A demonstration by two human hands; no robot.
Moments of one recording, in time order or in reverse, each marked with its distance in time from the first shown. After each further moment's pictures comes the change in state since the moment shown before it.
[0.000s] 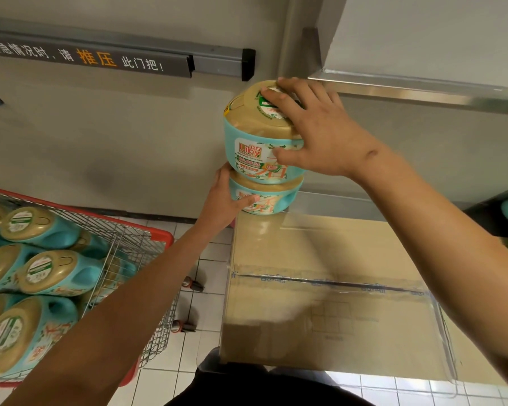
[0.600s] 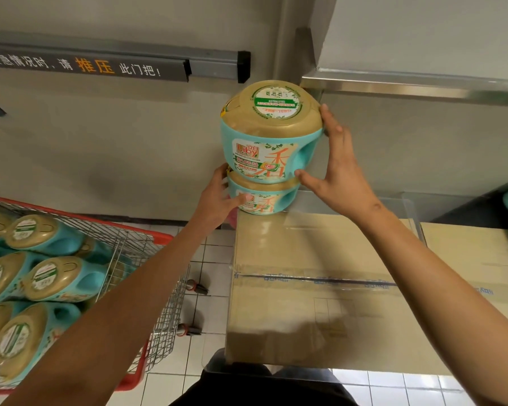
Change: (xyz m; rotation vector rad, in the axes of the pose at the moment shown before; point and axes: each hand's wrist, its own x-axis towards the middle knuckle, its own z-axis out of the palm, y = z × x) left_hand 0.002 -0.011 -0.014 -0.172 -0.068 -0.101; right_hand -0.065 0.022 0.079 0.562 0.324 0.245
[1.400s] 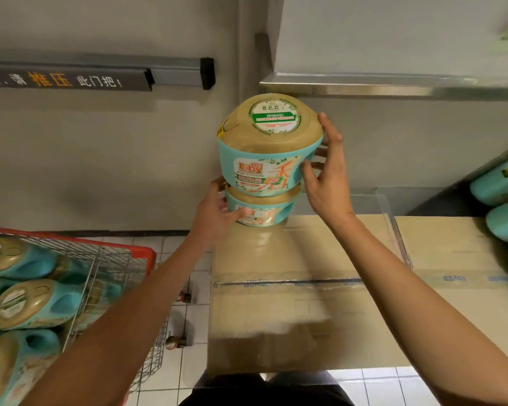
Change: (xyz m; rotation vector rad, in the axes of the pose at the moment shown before) left_hand -0.007 0.010 0.051 0.058 -0.004 0.026; right_hand -0.014 0.043 0.006 0.215 0.334 0.086
